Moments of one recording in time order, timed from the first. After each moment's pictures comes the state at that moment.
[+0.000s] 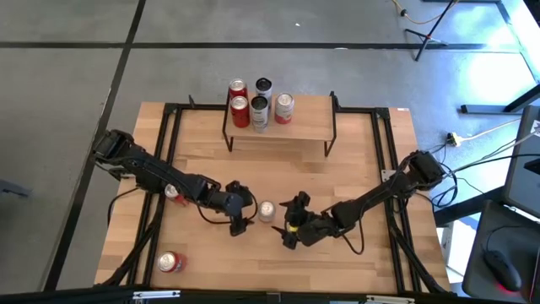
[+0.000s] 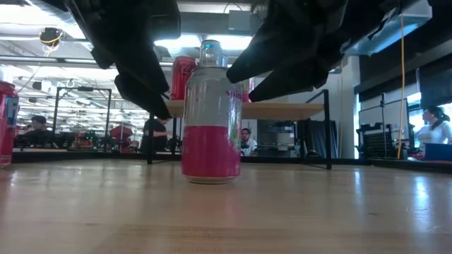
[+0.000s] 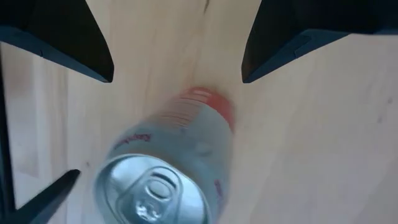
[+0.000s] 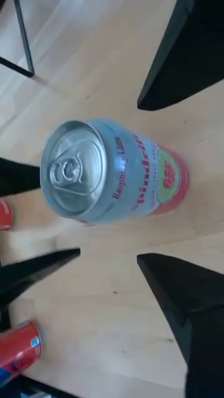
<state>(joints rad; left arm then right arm) -0.33 1.54 0.87 -0.21 -0.18 -0.59 0.50 1.80 1.04 0.05 0.62 0.54</state>
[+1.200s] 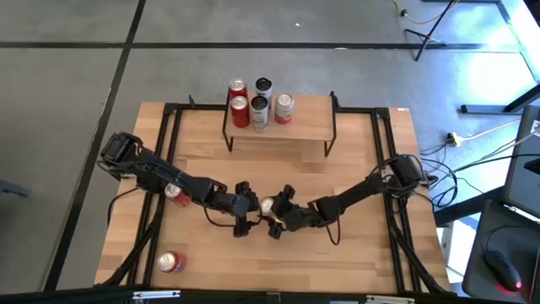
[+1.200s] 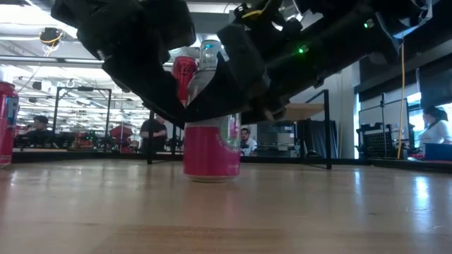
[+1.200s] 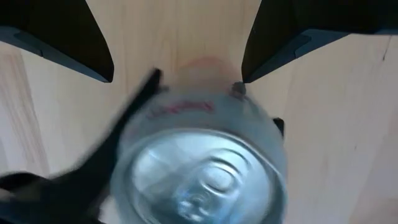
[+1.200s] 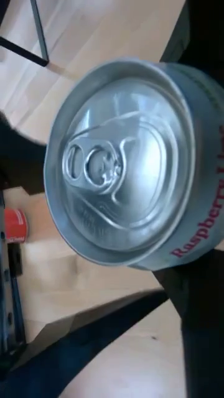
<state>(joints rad) -0.32 1.63 0.87 -0.08 -0.19 -0.36 0.37 1.99 1.04 0.40 0.56 0.39</state>
